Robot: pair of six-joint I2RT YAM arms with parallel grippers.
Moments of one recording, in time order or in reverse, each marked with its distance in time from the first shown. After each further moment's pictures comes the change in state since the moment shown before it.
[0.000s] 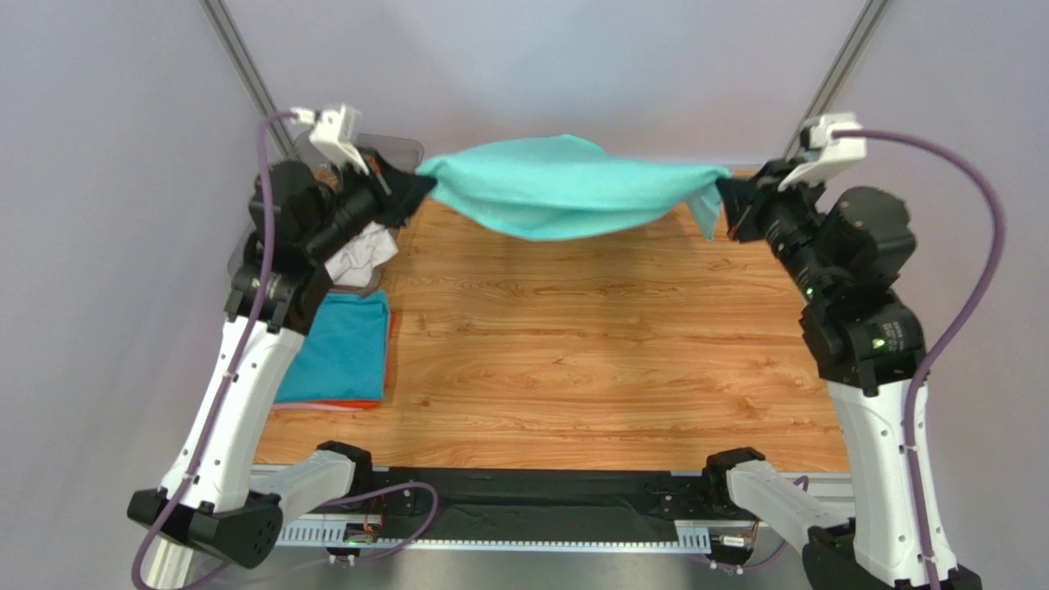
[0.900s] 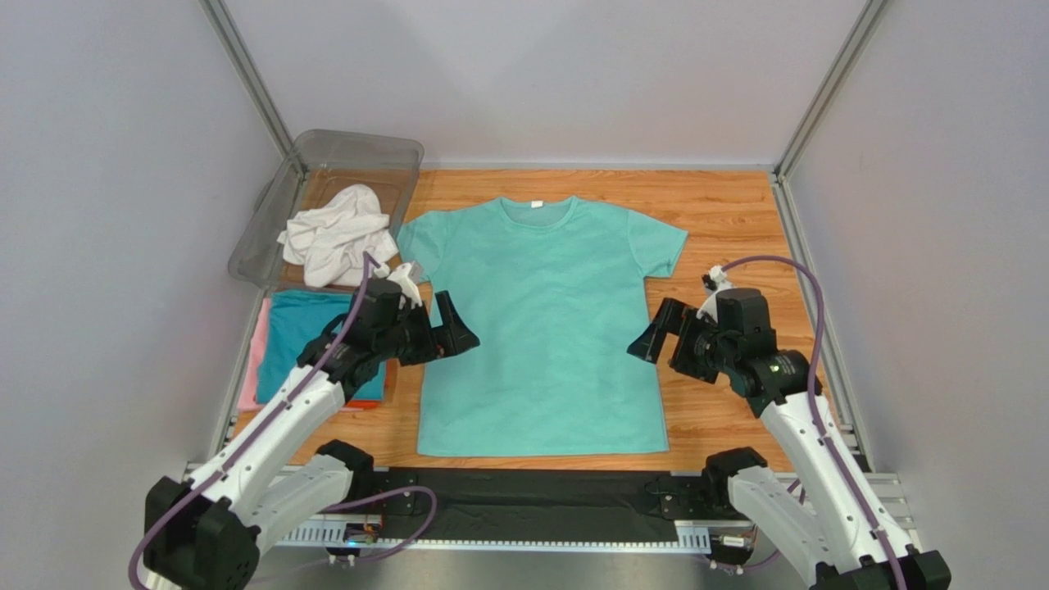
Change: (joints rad) left arm -0.142 -0.288 -0.904 -0.108 -0.076 -0.258; right arm 0.010 -0.253 -0.934 -0.149 -0.206 0.430
